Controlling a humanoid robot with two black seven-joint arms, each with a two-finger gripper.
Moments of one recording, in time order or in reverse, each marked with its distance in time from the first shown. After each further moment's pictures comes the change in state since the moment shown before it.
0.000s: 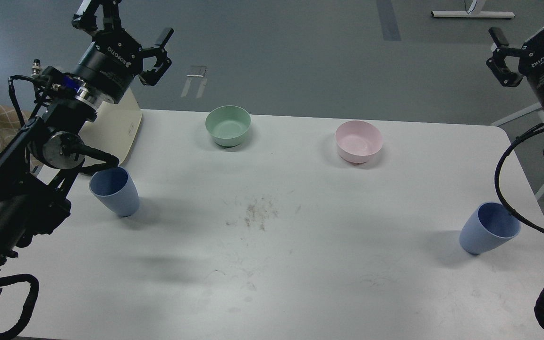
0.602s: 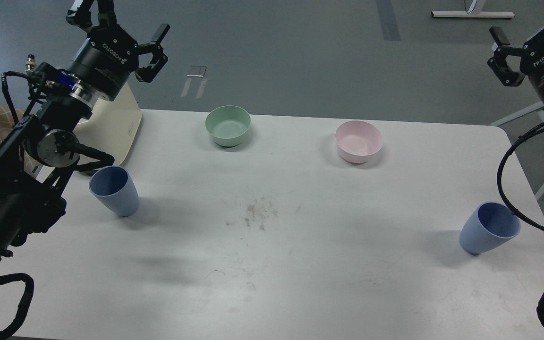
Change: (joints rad) left arm 0.005 0.022 -0.001 -0.021 -0.001 -0.016 -0.014; right arm 0.000 -0.010 -0.002 0.007 0.000 0.000 -0.016
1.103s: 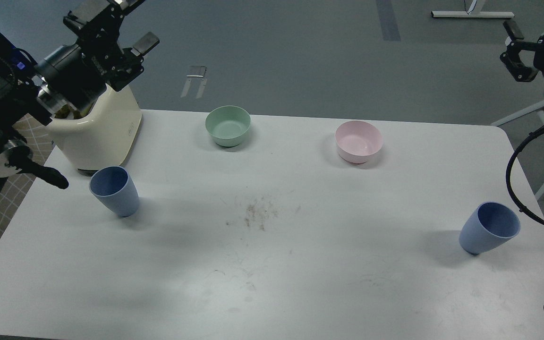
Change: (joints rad) left arm 0.144 0.287 0.003 -0.345 0.603 0.075 -0.019; right arm 0.004 -0.024 0.015 -0.004 0.044 0.000 0.006
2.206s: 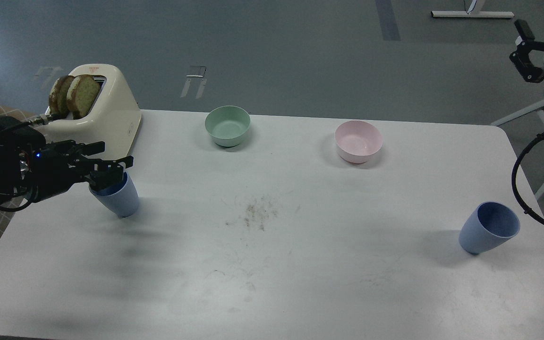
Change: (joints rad) left arm 0.284 0.213 0.065 0.004 1.053 0.157 -0.113; right arm -0.018 -0.026 0.004 -0.003 0.044 0.000 0.000
